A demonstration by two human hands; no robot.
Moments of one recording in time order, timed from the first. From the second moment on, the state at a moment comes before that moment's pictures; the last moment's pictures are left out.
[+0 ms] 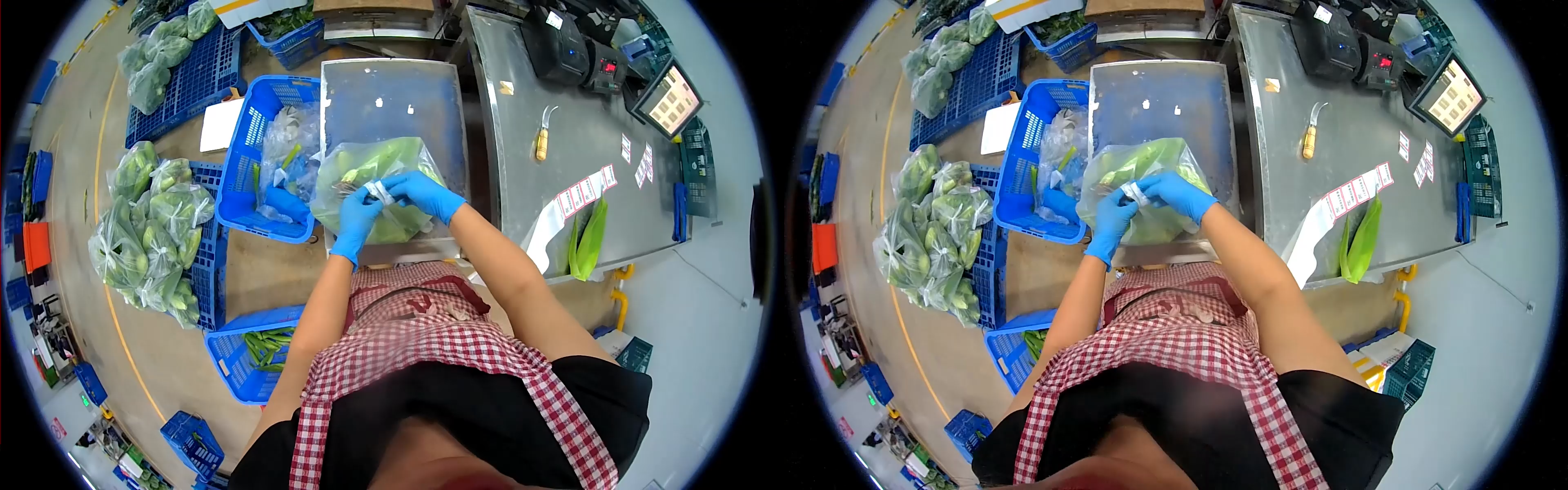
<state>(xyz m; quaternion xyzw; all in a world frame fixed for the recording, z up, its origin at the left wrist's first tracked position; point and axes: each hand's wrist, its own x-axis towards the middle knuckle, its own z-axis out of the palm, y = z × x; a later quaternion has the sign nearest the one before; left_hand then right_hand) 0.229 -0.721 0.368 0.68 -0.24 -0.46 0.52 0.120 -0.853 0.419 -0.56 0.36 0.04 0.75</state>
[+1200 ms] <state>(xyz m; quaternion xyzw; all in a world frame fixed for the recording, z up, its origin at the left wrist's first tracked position) 0.226 -0.713 0.366 0.59 -0.21 -0.50 0.61 0.120 -0.837 0.384 -0.55 0.41 0.00 0.73</state>
